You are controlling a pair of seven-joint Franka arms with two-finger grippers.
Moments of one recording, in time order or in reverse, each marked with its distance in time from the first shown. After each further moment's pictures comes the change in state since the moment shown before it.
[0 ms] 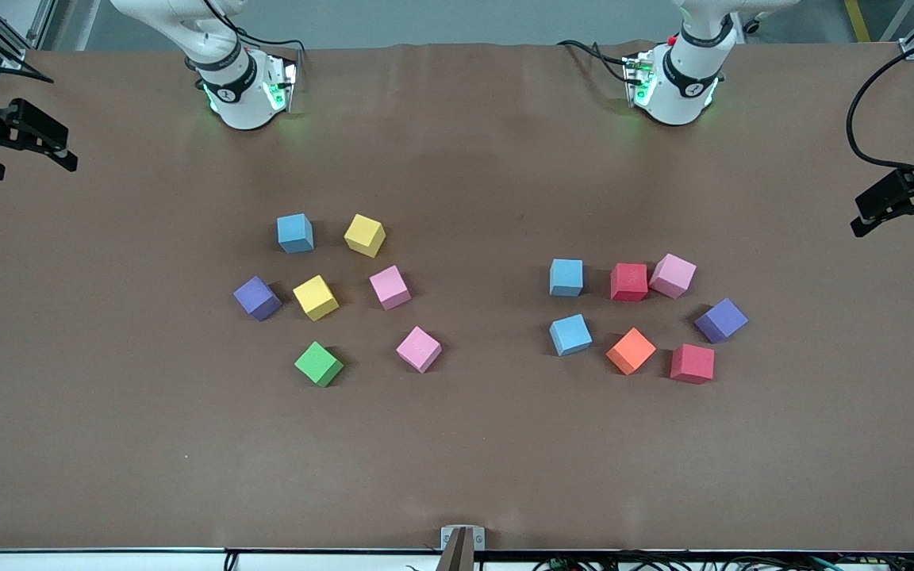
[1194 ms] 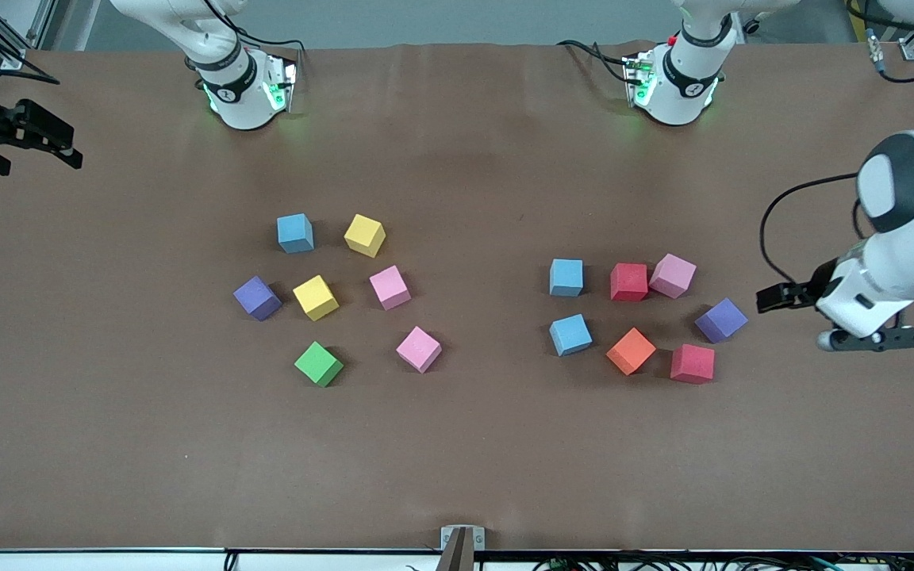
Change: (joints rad) left arm -0.007 0.267 -0.001 -0.246 0.000 0.348 0.000; right arm 0.006 0.000 -0.003 -0.006 -0.011 -0.029 0.032
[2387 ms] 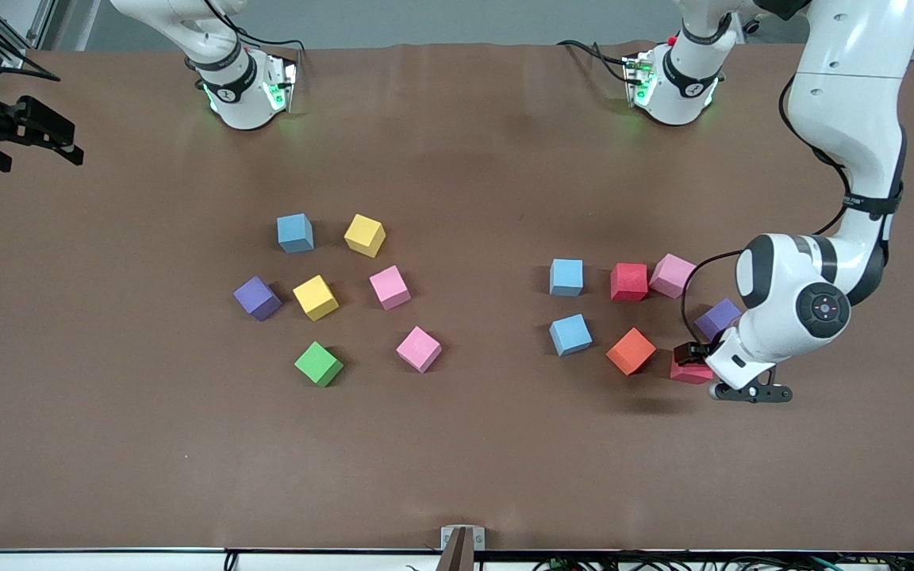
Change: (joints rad) left arm -0.079 0.327 -0.012 0.031 0.000 0.368 0.000; right arm 0.000 -0.003 0.000 0.000 0.000 -0.027 0.000
